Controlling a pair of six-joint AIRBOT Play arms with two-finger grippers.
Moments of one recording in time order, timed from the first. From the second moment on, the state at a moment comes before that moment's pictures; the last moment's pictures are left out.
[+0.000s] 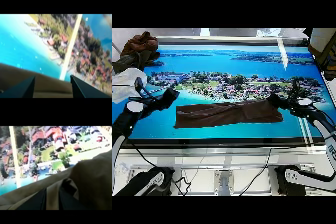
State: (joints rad) left arm 0.07 -1.03 0.71 0.77 -0.59 -1.48; right arm -0.18 -1.31 0.76 -0.53 0.56 0.97
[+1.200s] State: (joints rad) left arm 0.07 -1.12 0.71 1.09 -0.79 -1.76; right arm -0.18 -1.14 0.76 -0.63 0.62 1.00
